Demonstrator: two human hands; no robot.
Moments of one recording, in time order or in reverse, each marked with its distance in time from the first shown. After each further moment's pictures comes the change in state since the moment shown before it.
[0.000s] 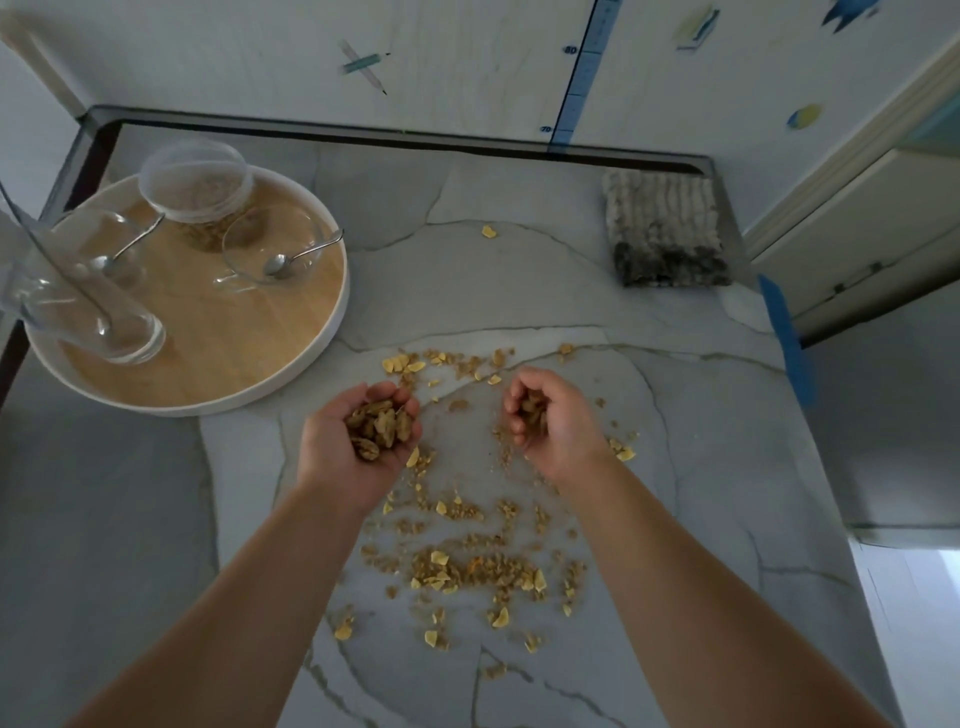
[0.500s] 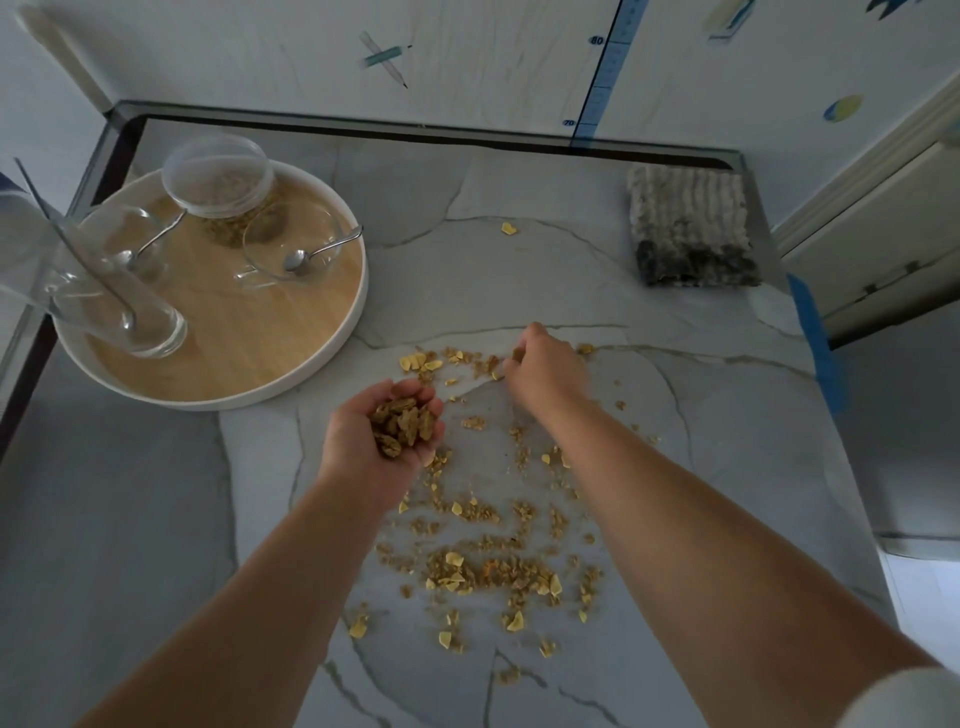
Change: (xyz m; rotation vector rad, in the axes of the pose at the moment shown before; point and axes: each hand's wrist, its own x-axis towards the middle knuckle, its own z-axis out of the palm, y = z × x) left_hand -0.001 -0.001 0.005 0.022 0.039 -0.036; right_hand 0.055 -0.012 0.022 -1.403 0.293 -0.246
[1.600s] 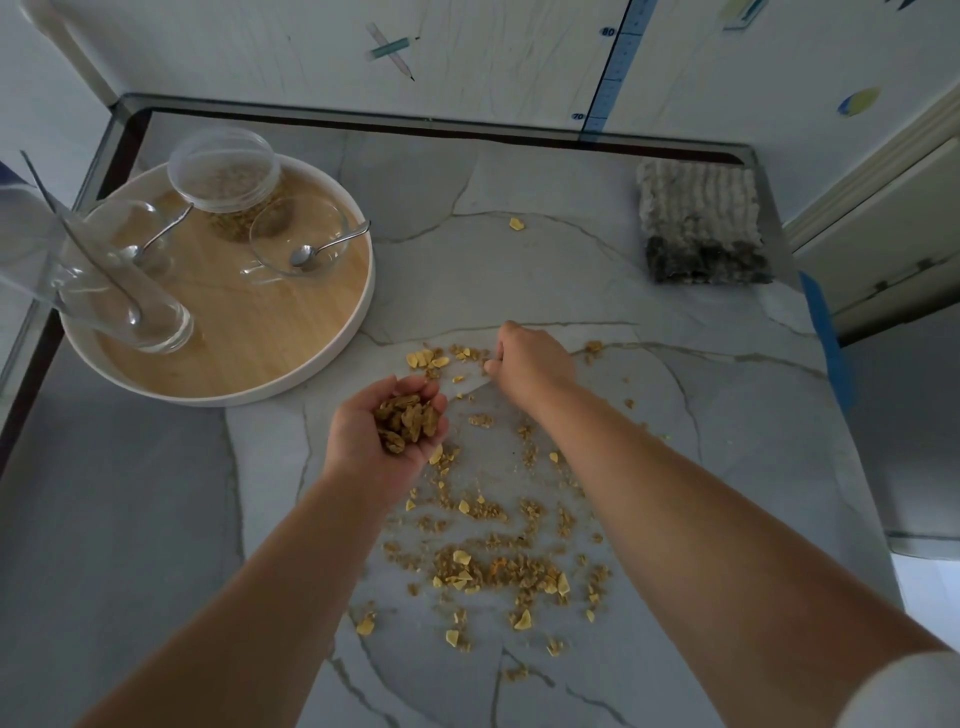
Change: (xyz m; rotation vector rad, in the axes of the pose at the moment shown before) left_hand 0.004 0.002 -0.002 -0.006 -0.001 -0.005; right_hand 0.008 -0.014 0.008 -0.155 -0.085 -0.140
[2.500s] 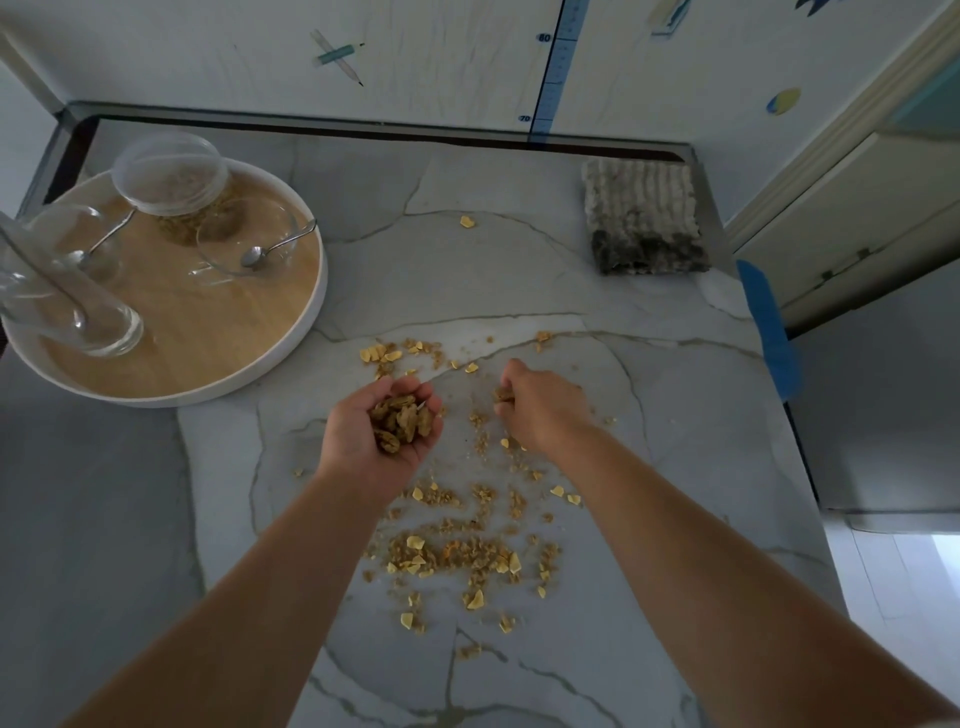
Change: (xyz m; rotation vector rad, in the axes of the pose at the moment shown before) left_hand -0.014 -0.032 0.018 0.081 -0.060 0.016; right_hand -0.057 0.057 -0.009 -0.092 -0.081 -0.002
